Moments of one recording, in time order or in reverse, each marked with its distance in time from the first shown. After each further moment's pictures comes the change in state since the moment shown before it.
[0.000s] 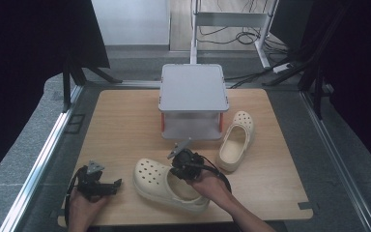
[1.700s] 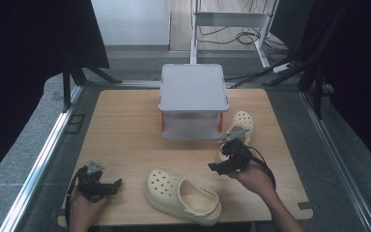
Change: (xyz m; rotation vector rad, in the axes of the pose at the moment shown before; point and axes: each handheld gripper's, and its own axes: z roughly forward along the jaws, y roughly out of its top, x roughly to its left) left arm -0.001 0.000 0.000 -0.002 0.008 -0.006; right arm -0.086 -0.079 -0.066 -0.044 -0.098 0.205
